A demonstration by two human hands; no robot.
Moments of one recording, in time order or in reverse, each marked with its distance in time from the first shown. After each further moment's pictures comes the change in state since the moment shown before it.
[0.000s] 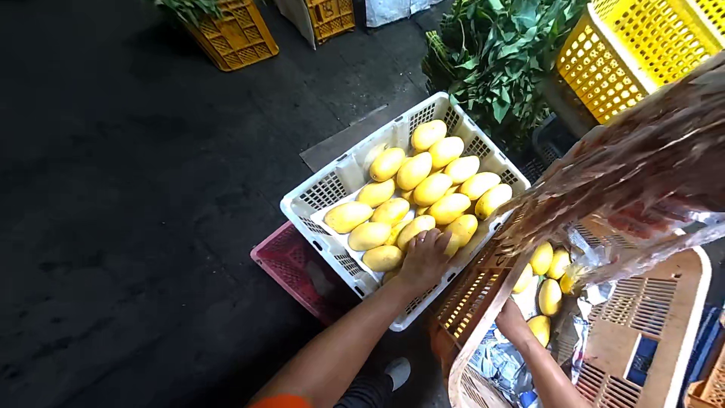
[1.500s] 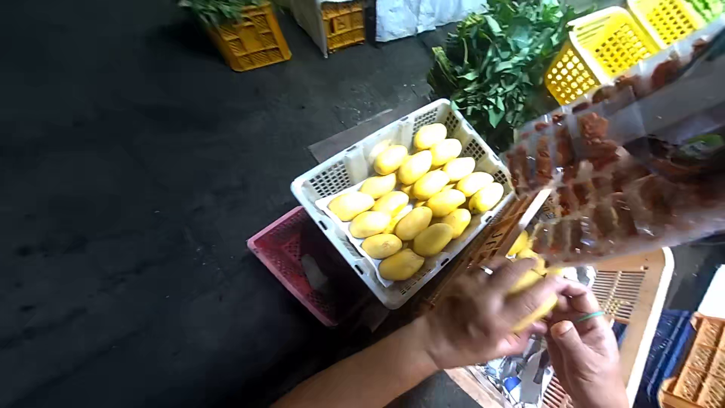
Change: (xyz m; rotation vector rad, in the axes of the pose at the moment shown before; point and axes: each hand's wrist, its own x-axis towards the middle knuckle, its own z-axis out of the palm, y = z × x) left_hand -0.115 0.143 -0.064 -0.338 0.639 0.692; right_hand -0.170 -0.096 -0.076 0.812 0.012 -0.854
